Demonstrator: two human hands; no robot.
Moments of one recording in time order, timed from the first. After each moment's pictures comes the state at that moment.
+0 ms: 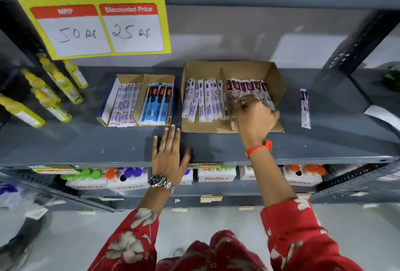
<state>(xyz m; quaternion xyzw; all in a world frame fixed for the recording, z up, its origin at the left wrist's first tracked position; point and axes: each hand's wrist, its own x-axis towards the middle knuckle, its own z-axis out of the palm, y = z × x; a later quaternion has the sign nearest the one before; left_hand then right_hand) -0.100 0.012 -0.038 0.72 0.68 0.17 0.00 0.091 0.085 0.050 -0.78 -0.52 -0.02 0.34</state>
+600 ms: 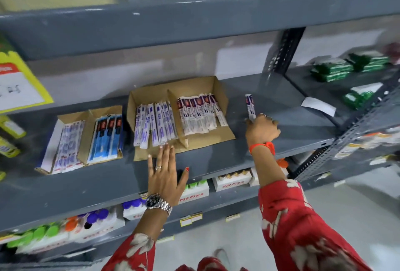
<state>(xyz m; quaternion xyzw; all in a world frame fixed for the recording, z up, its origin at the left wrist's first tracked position) -0.012 0.023 -0.029 0.77 0.62 0.13 0.00 0.246 0.094 0.019 -0.90 -0.38 0.03 0.22</state>
